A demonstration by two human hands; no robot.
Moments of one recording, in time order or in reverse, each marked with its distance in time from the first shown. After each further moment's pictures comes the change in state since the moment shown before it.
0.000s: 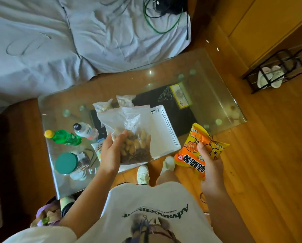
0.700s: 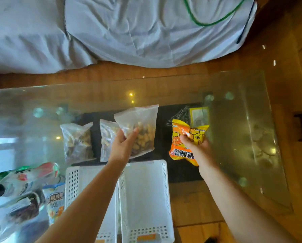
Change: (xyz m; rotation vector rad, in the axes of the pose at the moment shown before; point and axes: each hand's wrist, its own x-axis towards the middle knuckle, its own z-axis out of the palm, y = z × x) left_hand 0.359 -0.078 0.132 0.034 0.191 -0.294; right_hand 0.404 -0.031 0.204 -0.489 -0.373 0.066
